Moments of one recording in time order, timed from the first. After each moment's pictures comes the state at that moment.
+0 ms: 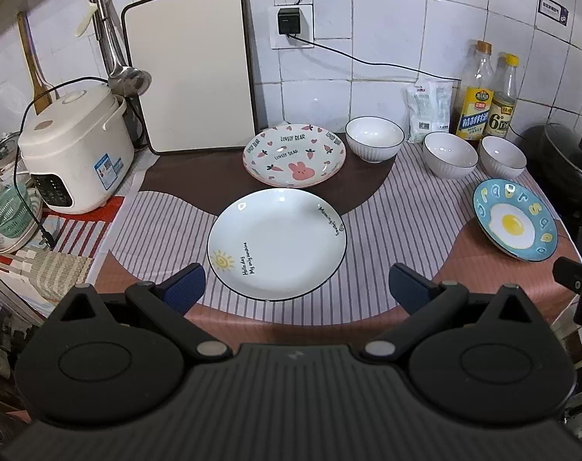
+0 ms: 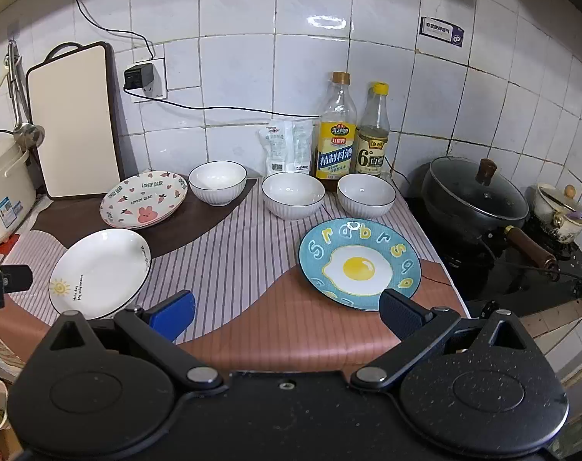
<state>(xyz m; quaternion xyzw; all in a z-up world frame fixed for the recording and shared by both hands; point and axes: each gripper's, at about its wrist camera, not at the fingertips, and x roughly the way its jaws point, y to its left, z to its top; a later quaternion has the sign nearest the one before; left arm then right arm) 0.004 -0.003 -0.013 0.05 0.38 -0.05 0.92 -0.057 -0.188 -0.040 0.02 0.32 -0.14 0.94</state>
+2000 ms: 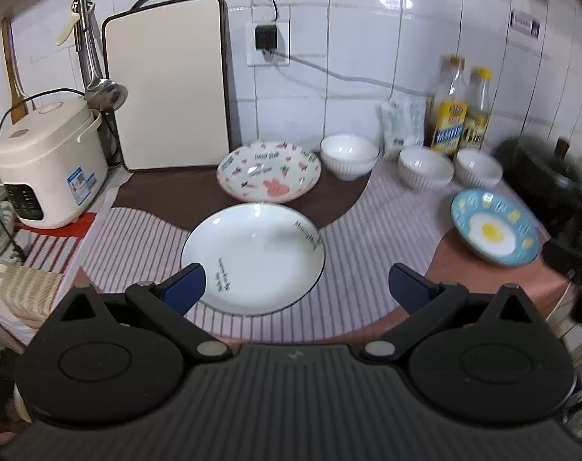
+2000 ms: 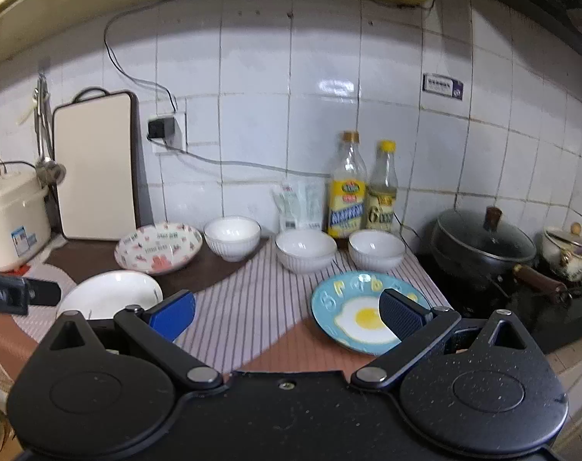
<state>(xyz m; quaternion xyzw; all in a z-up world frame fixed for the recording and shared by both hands) 0.000 0.011 -0.033 0.03 0.33 -0.11 0.94 -0.082 -0.177 -0.066 0.00 0.19 -0.12 0.97</state>
